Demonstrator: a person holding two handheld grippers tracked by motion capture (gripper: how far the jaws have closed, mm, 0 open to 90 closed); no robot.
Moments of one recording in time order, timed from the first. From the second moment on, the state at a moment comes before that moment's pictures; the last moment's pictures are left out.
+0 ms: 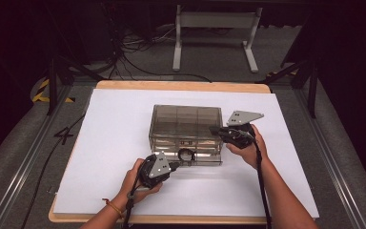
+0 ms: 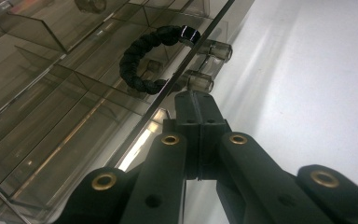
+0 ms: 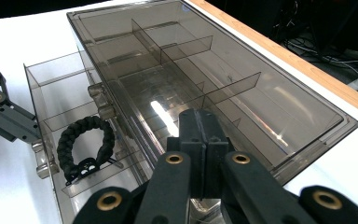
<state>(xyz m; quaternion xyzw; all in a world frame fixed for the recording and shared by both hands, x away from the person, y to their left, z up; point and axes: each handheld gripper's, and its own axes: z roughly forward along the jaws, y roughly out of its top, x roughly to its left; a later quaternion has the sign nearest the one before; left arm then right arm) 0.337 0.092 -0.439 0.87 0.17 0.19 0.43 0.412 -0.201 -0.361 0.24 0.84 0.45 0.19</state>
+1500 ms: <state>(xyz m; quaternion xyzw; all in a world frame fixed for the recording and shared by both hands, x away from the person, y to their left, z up) 0.358 0.089 -0.437 0.86 0.18 0.19 0.43 0.411 -0.200 -0.361 0.24 0.84 0.45 0.19</state>
